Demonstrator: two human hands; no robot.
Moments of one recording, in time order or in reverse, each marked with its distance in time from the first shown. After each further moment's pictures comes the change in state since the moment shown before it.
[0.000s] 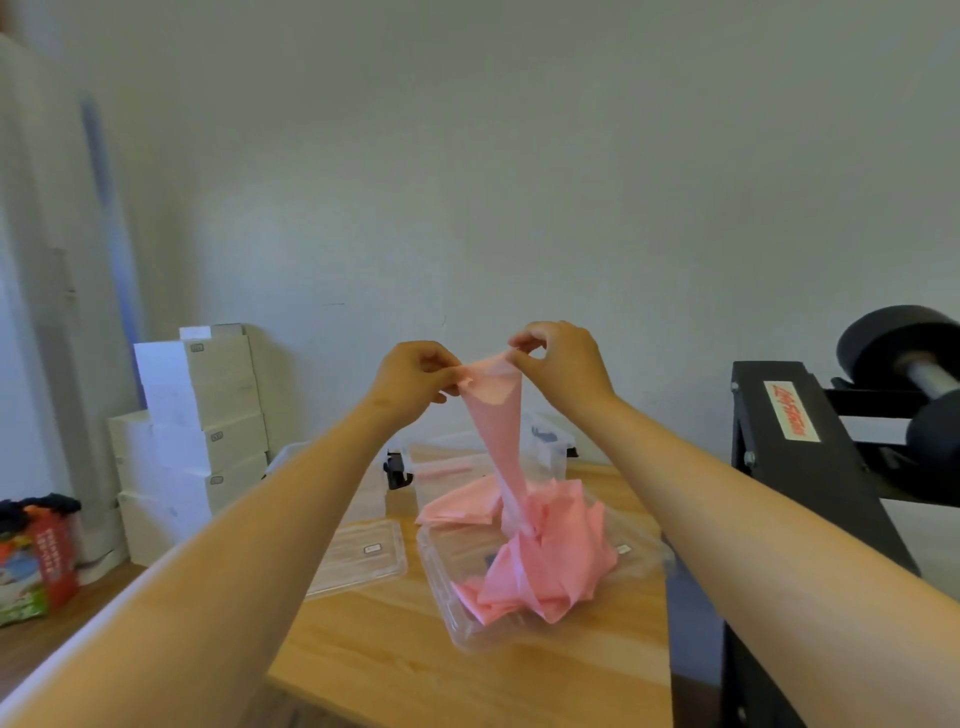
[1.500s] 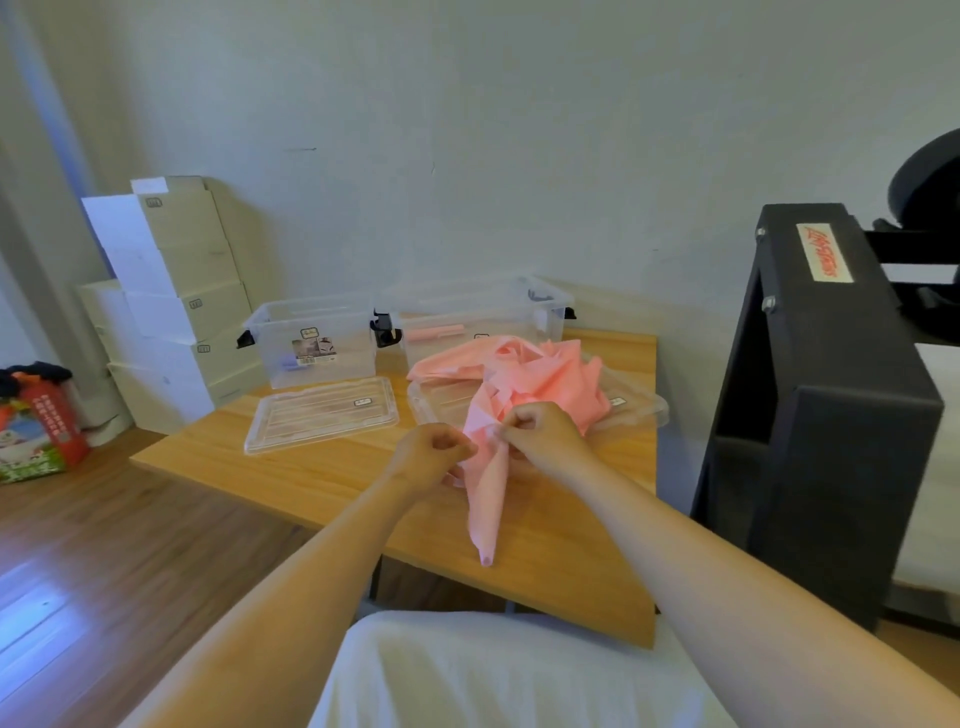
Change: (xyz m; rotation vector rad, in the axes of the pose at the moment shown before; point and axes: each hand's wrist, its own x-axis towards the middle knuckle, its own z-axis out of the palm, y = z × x) left_hand -0.152 -0.161 0.110 -0.087 -0.205 -0.502; right_hand -0.195 0.077 0.116 0.417 -0.424 0.558
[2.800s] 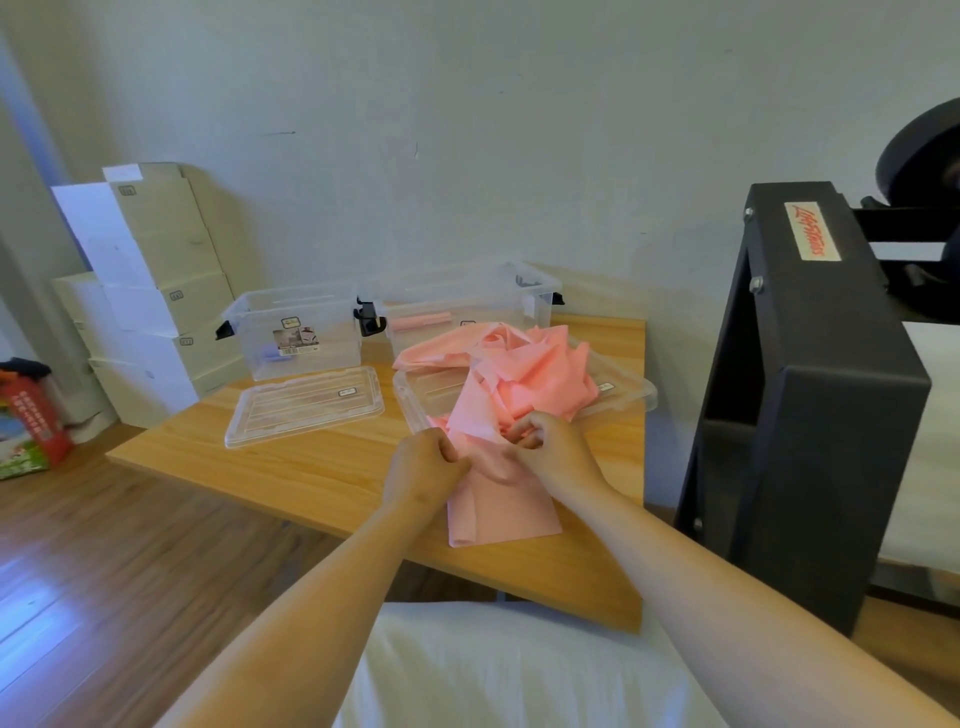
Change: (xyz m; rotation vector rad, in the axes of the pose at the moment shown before) left_hand -0.012 -0.009 0.029 0.399 0.182 0.027; right_hand -0.017 0.040 -0.005 -0.077 0.098 0.027
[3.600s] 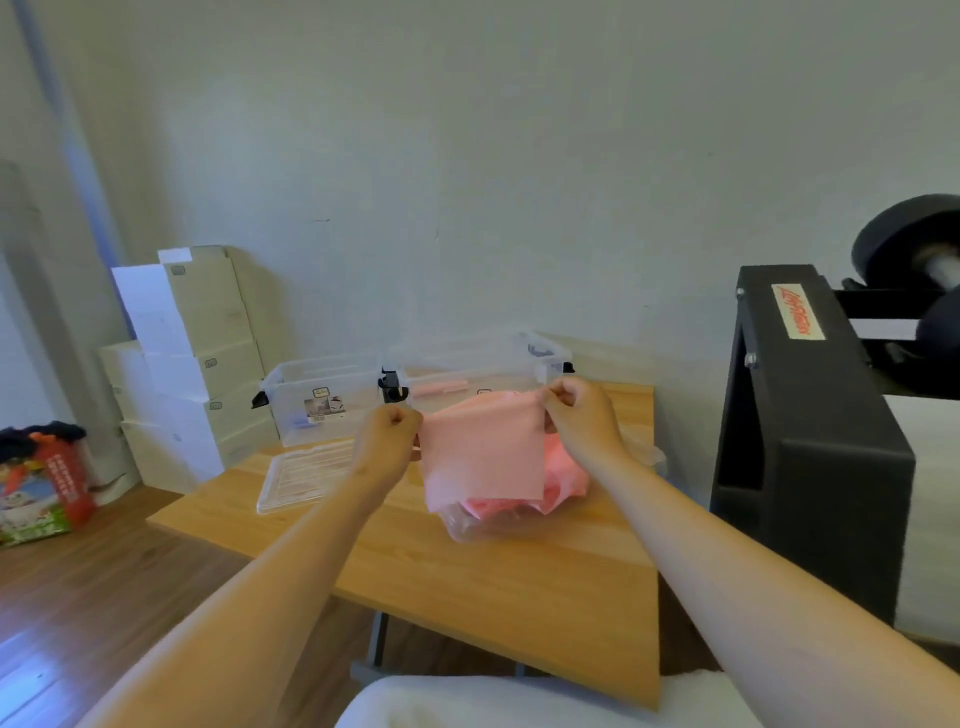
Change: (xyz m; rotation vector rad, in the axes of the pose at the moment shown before) left_hand 0.038 0.031 -0.101 -0.492 0.145 0.027; right_hand 0.038 -0.091 -0.051 0.125 0.282 -0.172
